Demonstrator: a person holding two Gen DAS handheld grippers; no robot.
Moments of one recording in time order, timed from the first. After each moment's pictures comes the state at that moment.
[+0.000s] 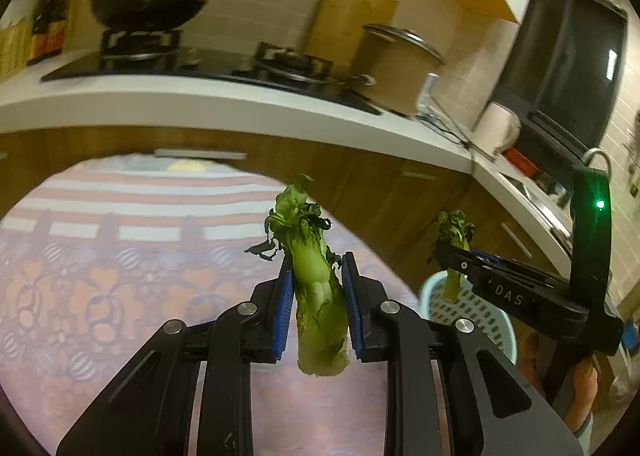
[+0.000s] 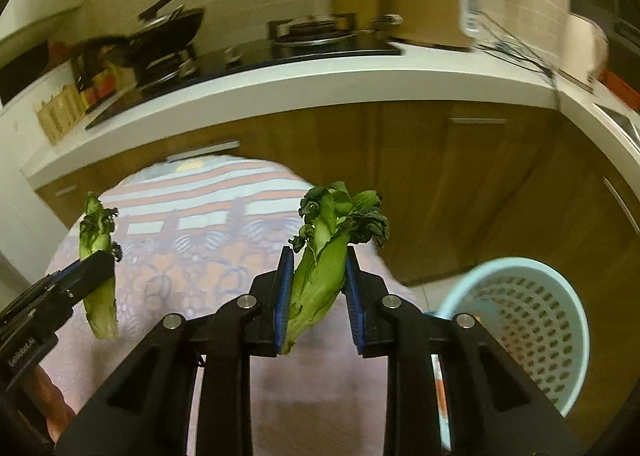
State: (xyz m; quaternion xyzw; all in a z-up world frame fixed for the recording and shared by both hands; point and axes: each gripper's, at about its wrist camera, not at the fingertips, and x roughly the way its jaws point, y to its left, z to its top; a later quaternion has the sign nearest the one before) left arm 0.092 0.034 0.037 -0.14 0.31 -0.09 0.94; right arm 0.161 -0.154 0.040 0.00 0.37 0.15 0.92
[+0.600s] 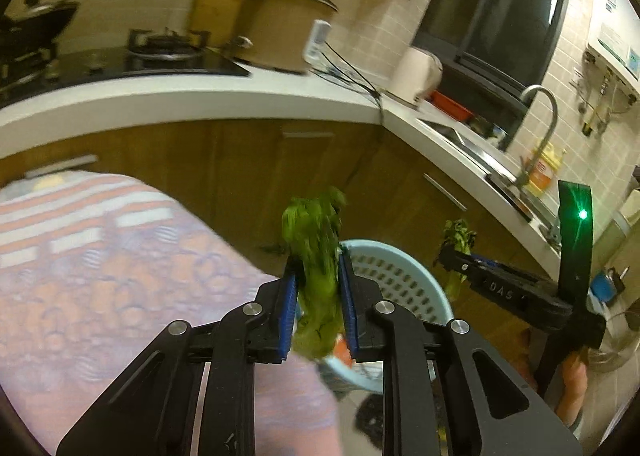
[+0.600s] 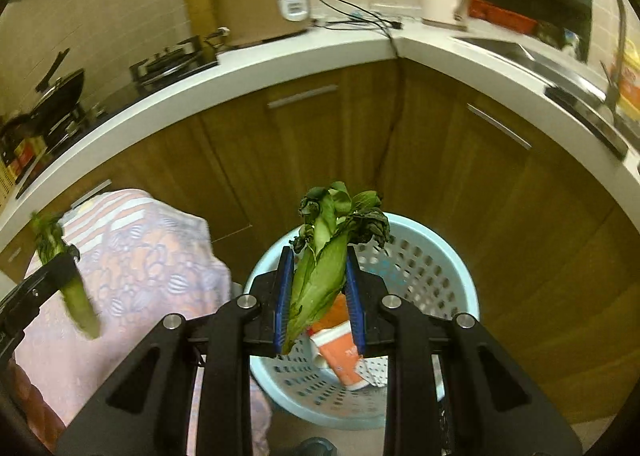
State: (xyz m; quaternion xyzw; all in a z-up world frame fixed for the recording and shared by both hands) left arm 0.126 -0.108 0.038 -0.10 0.35 -0.22 0.91; right arm 0.137 -0.338 0.027 0.08 0.38 0.00 0.92
